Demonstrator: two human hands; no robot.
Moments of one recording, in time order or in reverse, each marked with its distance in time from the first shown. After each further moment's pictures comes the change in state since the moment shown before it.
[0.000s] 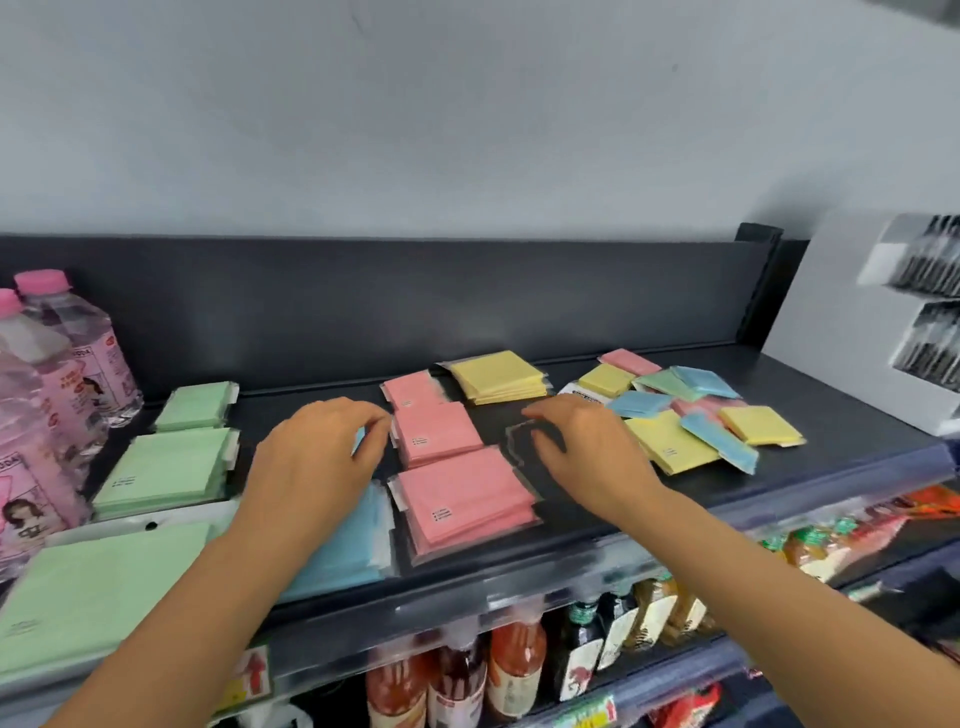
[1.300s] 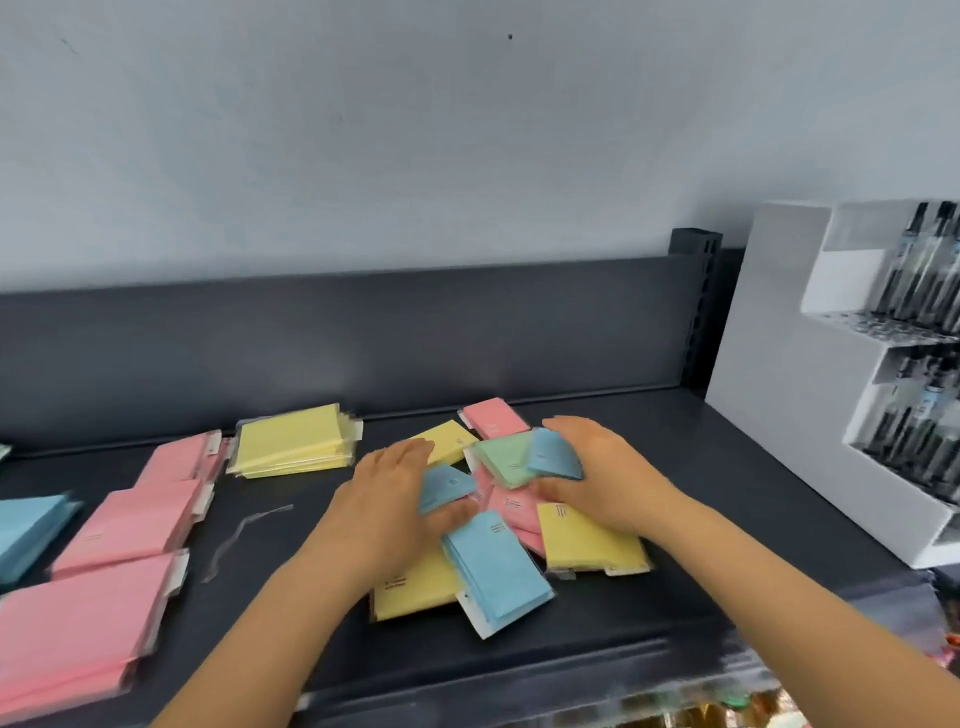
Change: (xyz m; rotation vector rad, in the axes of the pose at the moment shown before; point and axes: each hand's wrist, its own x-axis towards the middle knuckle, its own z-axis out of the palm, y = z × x) left_hand 0.082 0.260 0.190 0.088 -0.455 -0.167; right_hand 0.051 0.325 -0.040 0.272 -0.347 0.064
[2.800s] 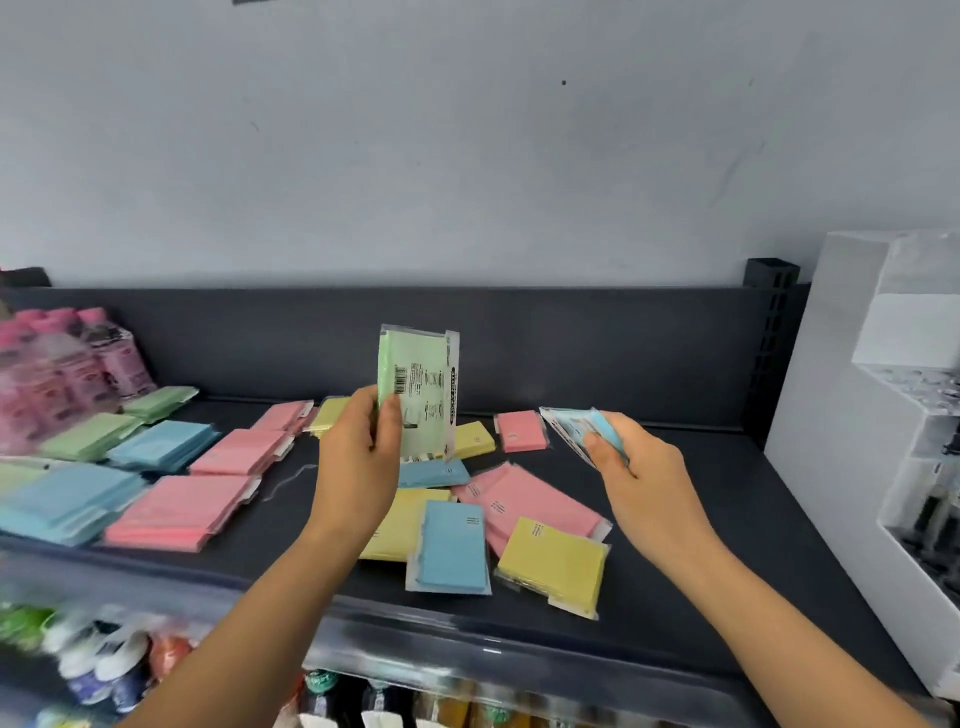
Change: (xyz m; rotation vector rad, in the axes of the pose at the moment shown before) left_hand -0.020 0.062 -0.009 -0.461 0.853 -0.173; right_hand -0.024 0.027 -0.046 0.500 0.249 -0.289
